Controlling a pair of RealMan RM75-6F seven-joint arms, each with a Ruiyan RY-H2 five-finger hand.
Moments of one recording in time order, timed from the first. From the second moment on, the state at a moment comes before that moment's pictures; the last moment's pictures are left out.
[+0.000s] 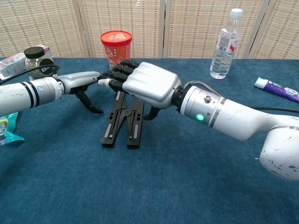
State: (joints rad) left arm -0.95 -1.96 0.07 -0.25 1.60 0.83 -0.91; right arm 1.00 -1.99 0.03 -0.67 -1.69 1.15 -0.19
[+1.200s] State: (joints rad) left arm -0.69 -1.59 -0.09 -0.69 1.41 1.02 -0.61; right arm 1.30 -1.63 0.00 -1.08 -1.69 0.55 0.04
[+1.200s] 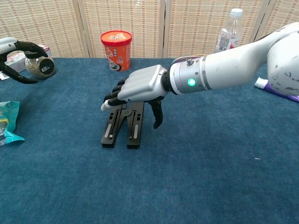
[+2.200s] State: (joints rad) left arm -0.65 -1.59 -0.10 -0.66 1.42 1.02 -0.65; right arm 1.39 -1.85 -0.11 -0.74 -1.76 0.58 0.30
